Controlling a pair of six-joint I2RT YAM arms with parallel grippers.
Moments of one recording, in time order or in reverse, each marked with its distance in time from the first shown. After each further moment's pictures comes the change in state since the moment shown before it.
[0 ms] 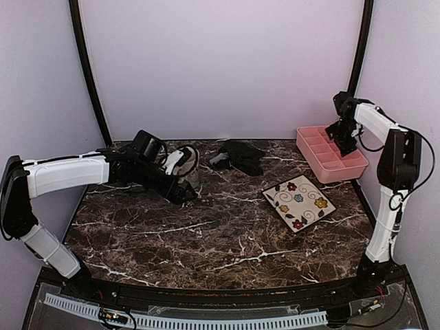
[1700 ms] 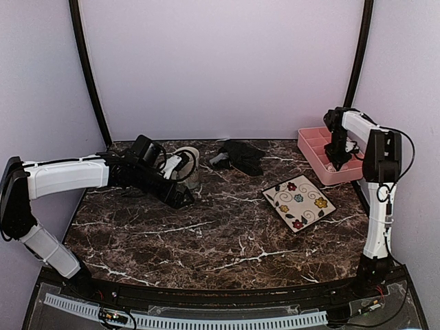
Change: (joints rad) left arm 0.000 -0.011 -0.038 0.001 -0.021 -0.018; right arm -0.001 0.235 0.163 -0.271 0.048 0.098
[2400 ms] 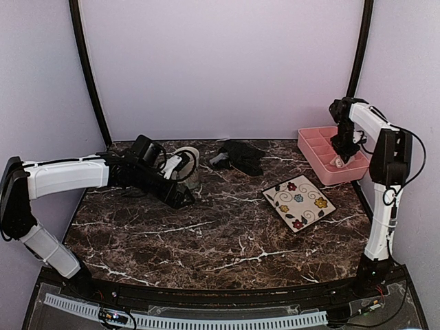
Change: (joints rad) left arm 0.000 0.000 0.002 0.000 0.022 -0.005; right arm -0.003 -0.126 -0.014 -0.053 0.075 -0.082
